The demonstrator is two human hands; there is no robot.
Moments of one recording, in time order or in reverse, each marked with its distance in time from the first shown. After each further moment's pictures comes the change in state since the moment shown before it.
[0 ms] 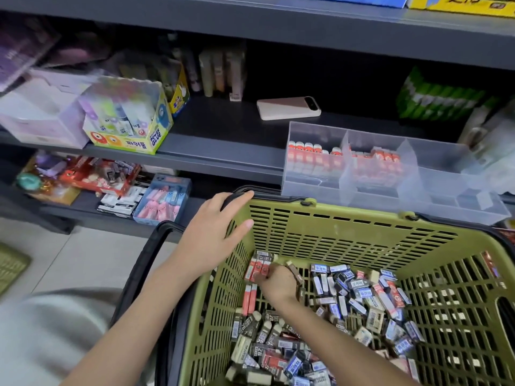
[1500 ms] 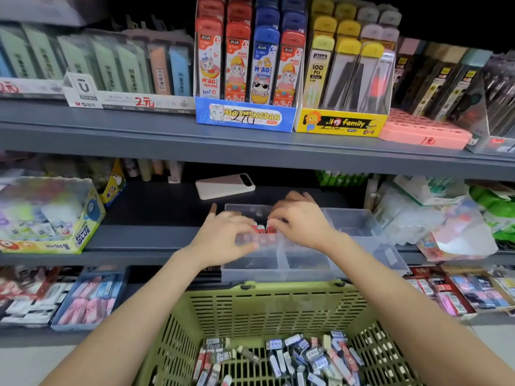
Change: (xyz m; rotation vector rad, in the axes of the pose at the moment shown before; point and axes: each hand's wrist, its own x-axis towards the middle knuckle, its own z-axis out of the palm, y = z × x) left_hand 0.168 0.066 0.005 0.177 -0.091 0.387; right_hand 0.029 -0.091 -0.283 -0.832 0.540 -0.745
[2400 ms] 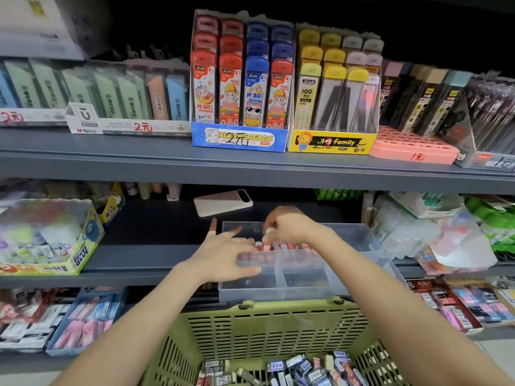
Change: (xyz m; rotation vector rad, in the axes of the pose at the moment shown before) left_hand 0.009 -0.003 0.002 0.118 -0.205 0.002; right_hand 0.033 -0.005 -0.022 0.243 -0.345 0.193
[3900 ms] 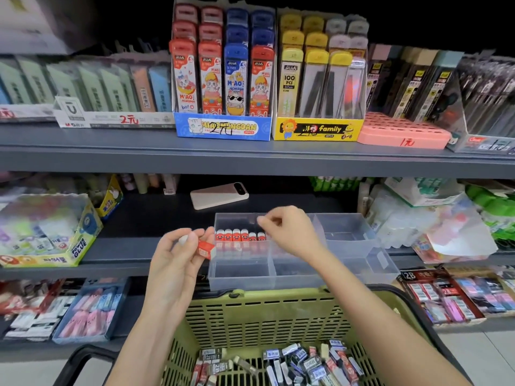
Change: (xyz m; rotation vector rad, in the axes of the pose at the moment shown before) left_hand -0.074 0.039 -0.003 -1.920 0.899 -0.245; right_hand -0.046 -0.002 0.023 0.465 0.392 0.105
